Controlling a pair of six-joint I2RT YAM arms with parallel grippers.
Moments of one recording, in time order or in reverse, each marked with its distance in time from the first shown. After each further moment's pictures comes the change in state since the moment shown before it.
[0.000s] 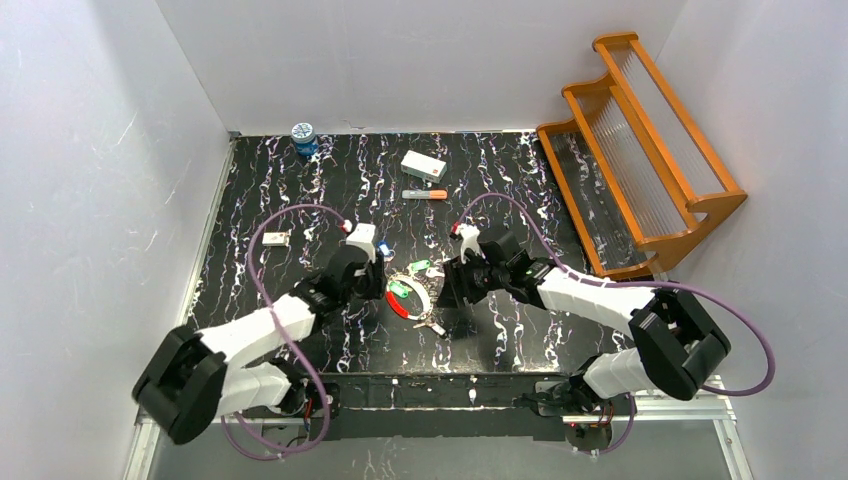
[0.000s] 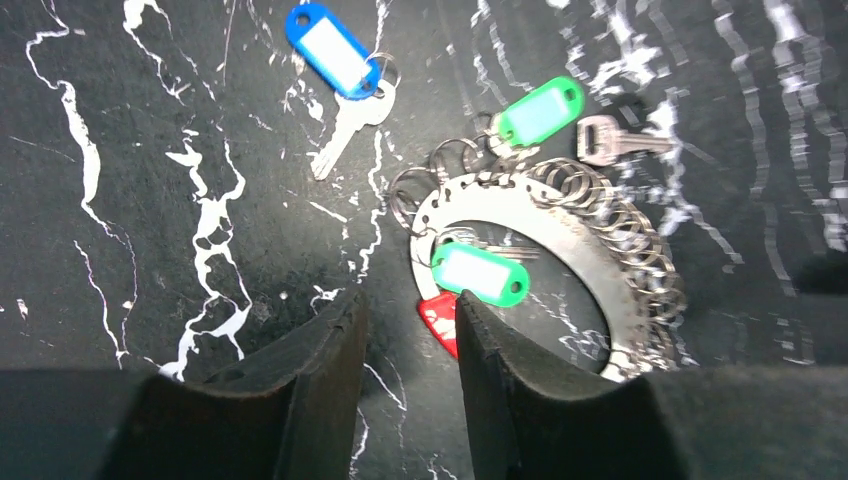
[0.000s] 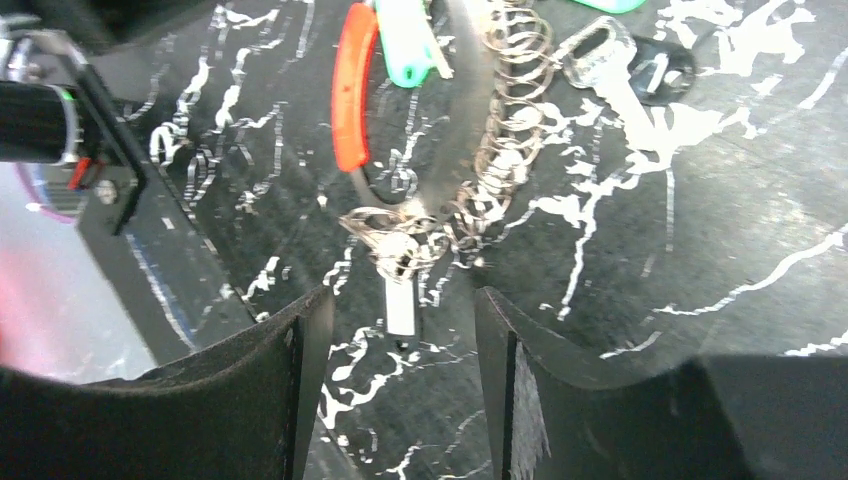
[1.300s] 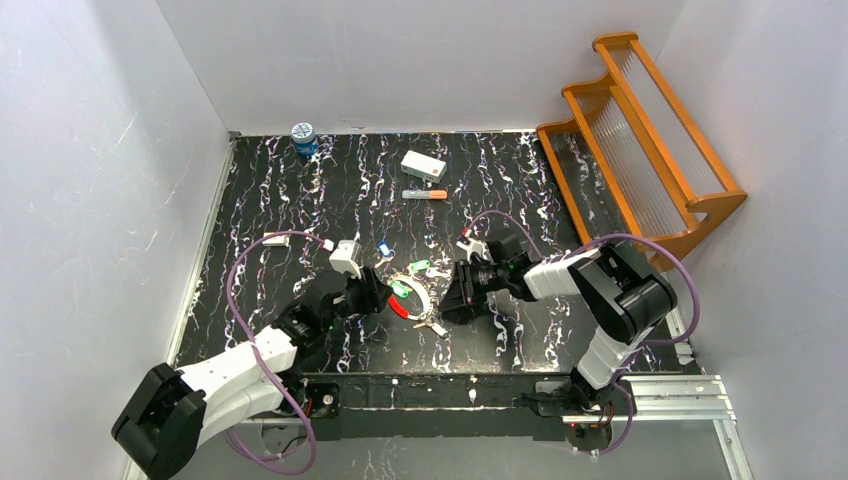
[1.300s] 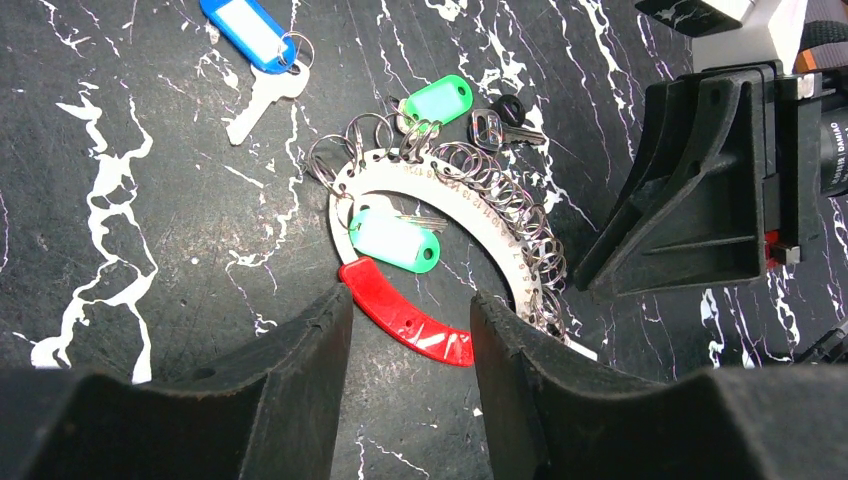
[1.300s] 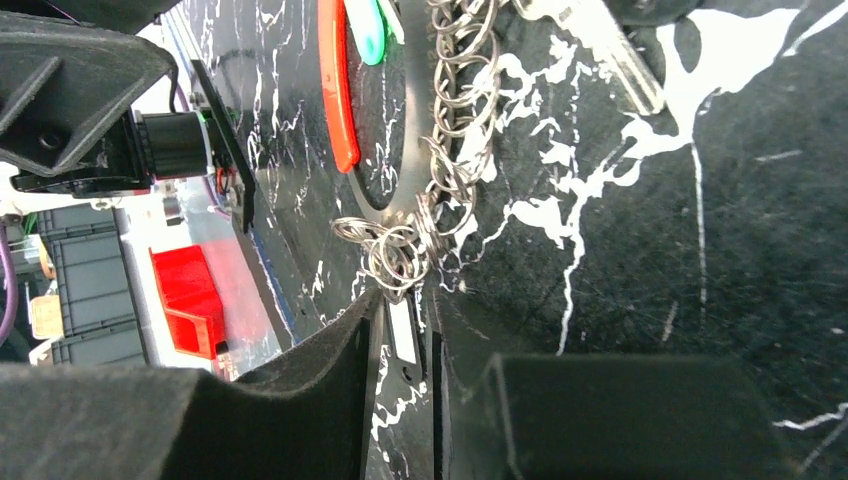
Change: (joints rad) left arm 0.001 -0.293 -0.277 0.255 0.129 -0.158; right arm -0.167 0.338 -0.080 0.364 -0.378 0.244
